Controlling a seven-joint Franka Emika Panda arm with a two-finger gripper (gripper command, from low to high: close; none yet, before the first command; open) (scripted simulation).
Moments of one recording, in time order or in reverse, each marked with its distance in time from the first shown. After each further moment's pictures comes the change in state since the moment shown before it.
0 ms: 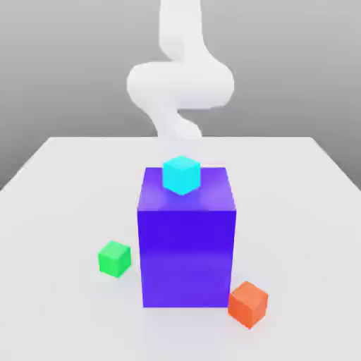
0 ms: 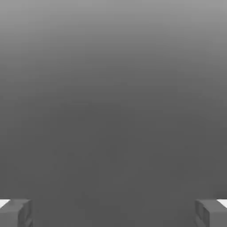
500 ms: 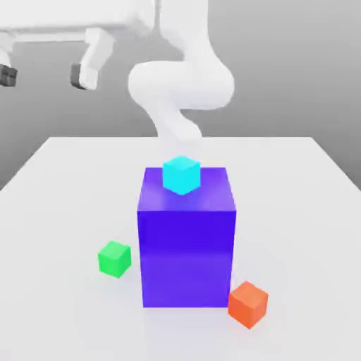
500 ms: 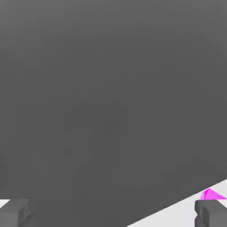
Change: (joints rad) arm -0.168 0.550 -0.062 0.128 -0.046 0.090 0.207
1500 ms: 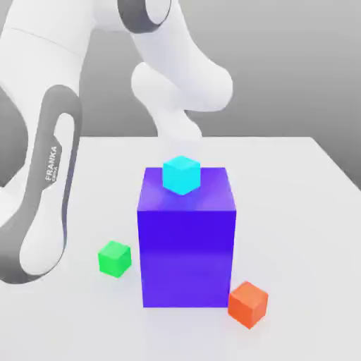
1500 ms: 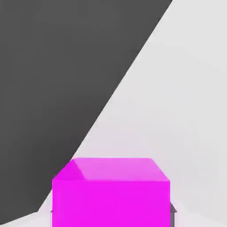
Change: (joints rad) arm -0.235 0.823 -0.057 0.193 0.203 0.210 0.085
